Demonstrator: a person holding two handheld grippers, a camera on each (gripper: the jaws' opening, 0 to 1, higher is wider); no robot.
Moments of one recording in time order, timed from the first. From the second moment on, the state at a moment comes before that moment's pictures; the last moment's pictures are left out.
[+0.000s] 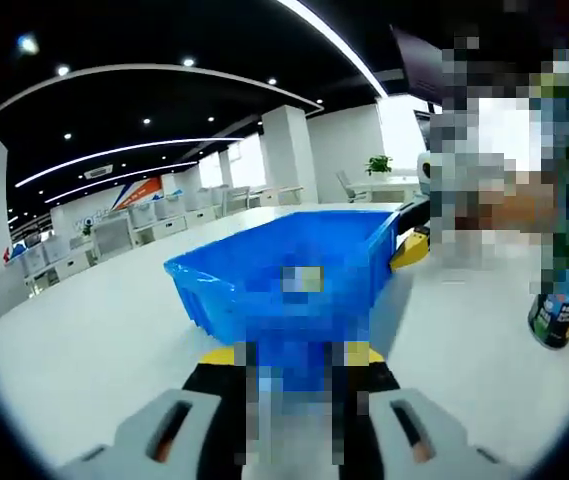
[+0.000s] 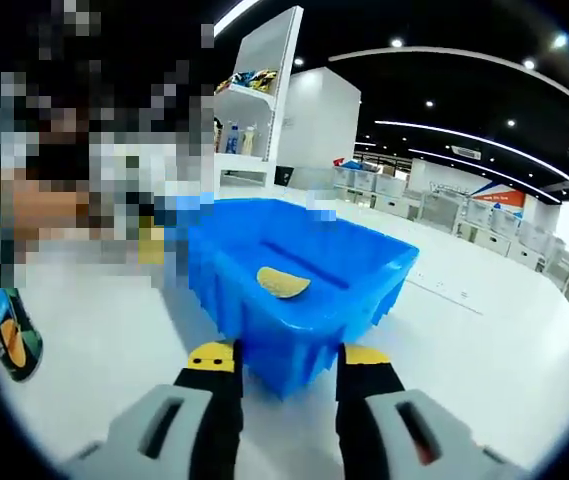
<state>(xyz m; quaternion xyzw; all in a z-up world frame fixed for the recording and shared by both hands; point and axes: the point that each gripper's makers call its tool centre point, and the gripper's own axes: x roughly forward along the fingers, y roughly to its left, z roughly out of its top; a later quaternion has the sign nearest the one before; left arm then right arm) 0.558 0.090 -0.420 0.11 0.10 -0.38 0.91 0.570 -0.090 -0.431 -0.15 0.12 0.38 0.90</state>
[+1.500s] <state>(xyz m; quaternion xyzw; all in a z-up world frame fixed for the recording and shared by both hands) 0.390 0.141 -0.359 0.11 0.23 -0.33 0.91 0.427 -0.146 -0.379 -0.13 0.22 0.36 0.90</state>
